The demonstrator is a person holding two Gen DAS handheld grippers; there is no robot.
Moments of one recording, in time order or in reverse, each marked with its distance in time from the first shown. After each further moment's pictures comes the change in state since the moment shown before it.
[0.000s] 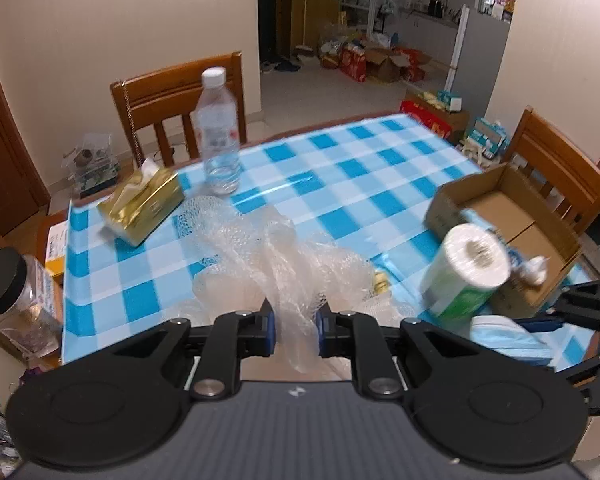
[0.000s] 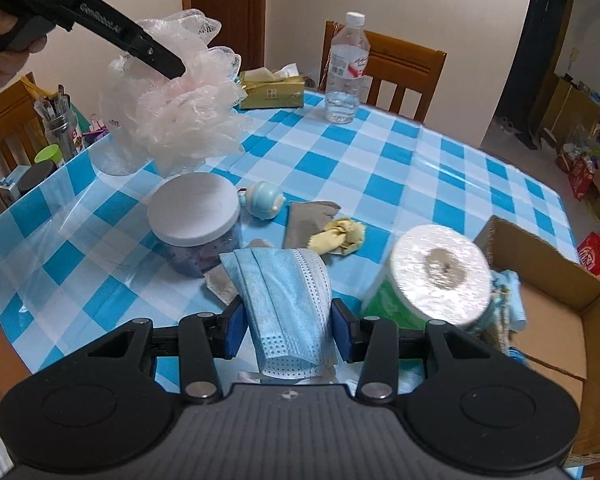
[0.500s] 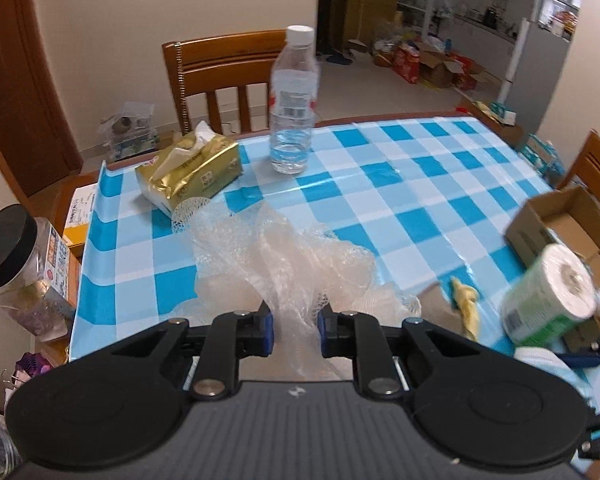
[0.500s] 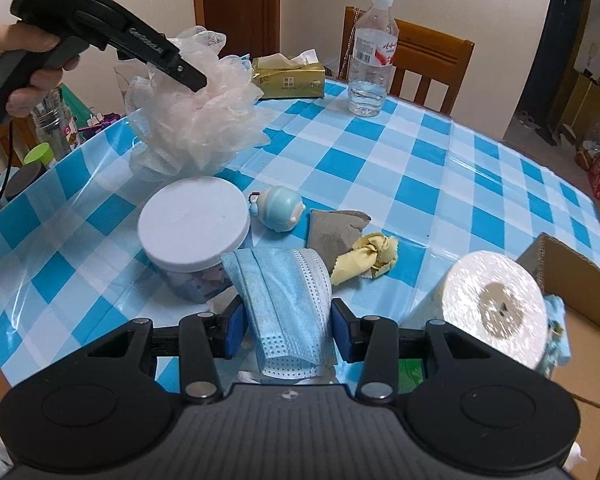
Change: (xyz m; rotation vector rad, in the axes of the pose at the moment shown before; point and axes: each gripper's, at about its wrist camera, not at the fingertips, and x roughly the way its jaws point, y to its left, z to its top) left arm 0.070 0.065 -0.008 -0.125 0.023 0.093; right arm 0.058 0.013 0.027 -0.014 0.038 0.046
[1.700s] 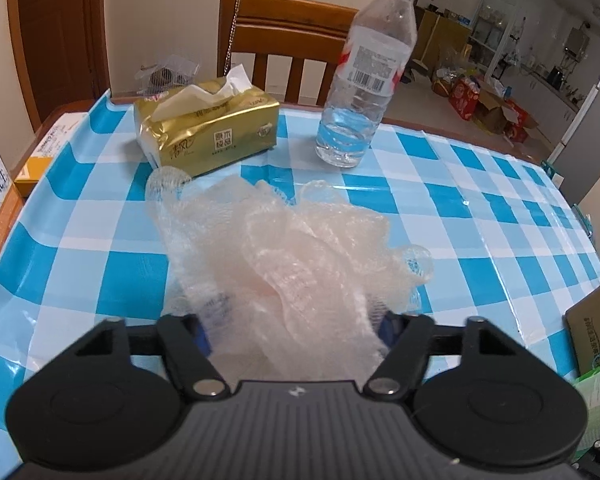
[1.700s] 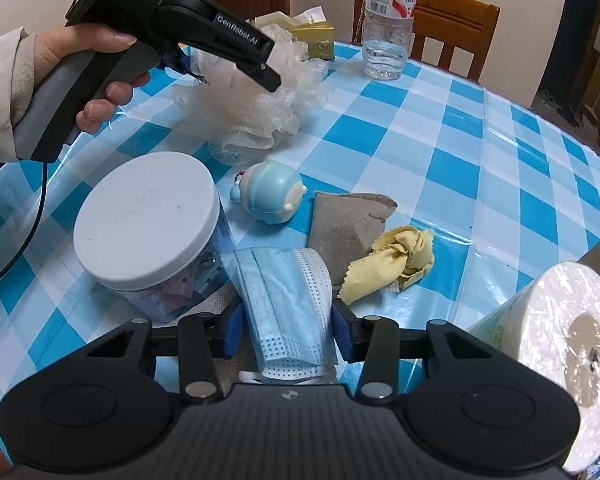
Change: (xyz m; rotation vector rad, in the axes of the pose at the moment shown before) left arm 0.121 0.020 0.006 -0.279 -0.001 0.034; right arm 0.086 -0.019 0.012 0.015 0.065 0.069
